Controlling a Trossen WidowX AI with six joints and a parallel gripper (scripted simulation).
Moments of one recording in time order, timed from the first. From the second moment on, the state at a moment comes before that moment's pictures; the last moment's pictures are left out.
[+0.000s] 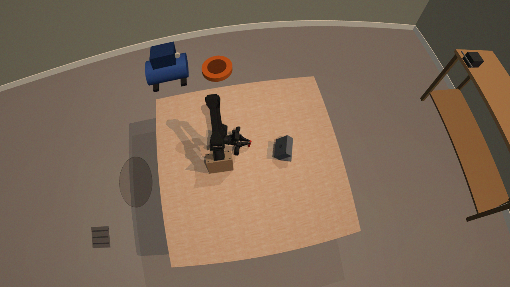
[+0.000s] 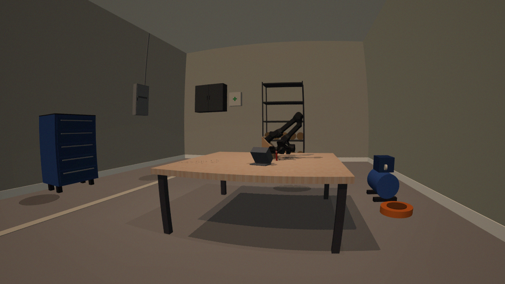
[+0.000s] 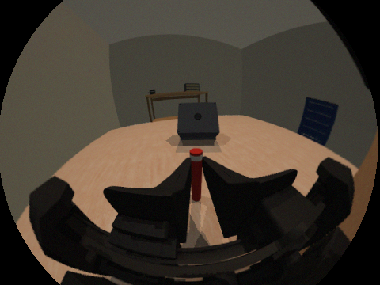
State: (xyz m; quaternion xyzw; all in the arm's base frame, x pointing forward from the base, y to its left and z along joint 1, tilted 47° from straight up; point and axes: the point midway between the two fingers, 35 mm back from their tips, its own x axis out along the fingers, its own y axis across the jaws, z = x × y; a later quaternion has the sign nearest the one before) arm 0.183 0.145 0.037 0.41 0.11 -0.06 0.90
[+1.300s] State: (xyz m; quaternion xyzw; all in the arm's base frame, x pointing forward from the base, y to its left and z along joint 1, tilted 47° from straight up) arm 0.178 0.146 0.036 0.41 0.08 -0.07 0.91
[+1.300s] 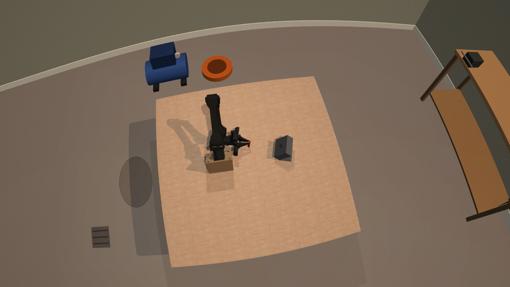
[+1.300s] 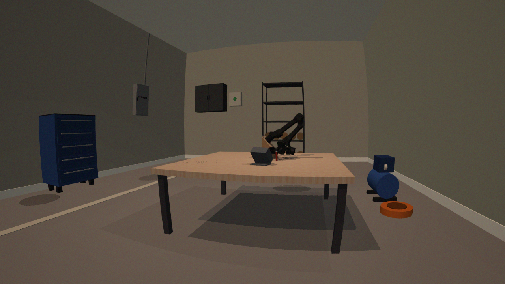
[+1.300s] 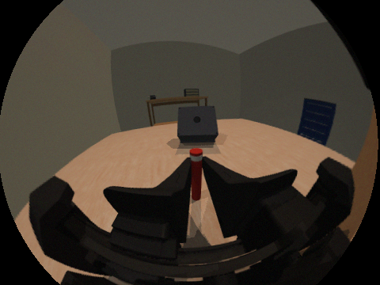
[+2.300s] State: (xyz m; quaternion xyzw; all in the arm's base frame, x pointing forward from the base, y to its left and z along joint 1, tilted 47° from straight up) arm 0.177 0.147 0.036 0.41 0.08 -0.08 0.91
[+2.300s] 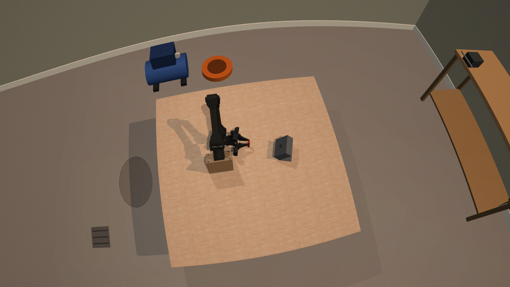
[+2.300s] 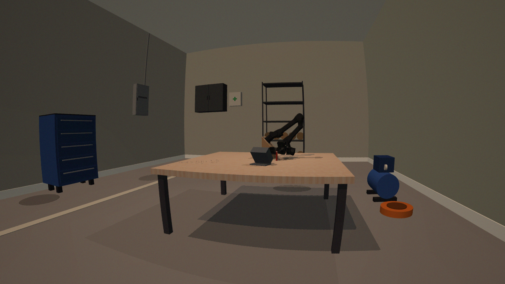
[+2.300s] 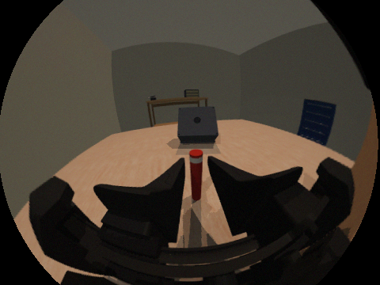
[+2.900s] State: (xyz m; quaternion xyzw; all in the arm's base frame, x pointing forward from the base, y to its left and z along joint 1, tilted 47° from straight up) arm 0.177 0.147 0.036 0.41 0.08 -0.08 0.91
